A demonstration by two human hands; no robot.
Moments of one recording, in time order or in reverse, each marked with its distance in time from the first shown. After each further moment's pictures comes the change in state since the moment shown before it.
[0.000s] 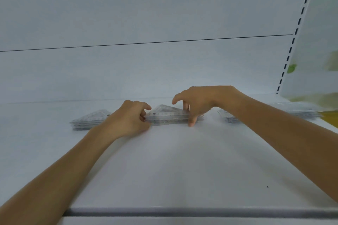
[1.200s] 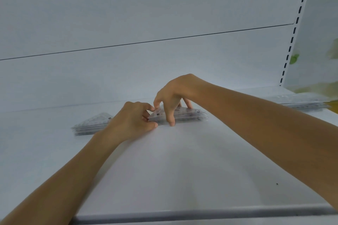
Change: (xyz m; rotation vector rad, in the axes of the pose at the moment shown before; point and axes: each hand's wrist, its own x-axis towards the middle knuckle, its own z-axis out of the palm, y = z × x) left_hand 0.002 -0.002 0.004 -0.029 0.042 0.013; right_hand 0.036 -0.051 -0.019 -0.216 -0.120 -0.014
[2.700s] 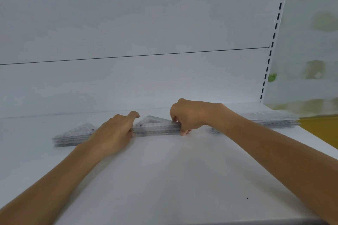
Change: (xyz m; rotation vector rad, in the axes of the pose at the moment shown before) left_hand 0.003 -0.006 0.006 0.263 -0.021 0.053; right_hand -0.043 0.052 0.048 0.189 0.218 0.032
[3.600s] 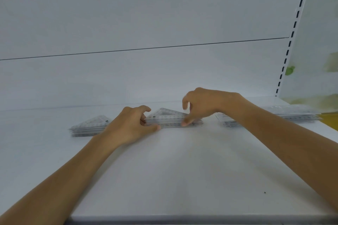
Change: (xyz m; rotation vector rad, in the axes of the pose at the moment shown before) left_hand -0.001 0.001 0.003 -0.287 0.085 -0.043; right_hand -0.004 -0.001 -0.010 0.086 0.054 0.047
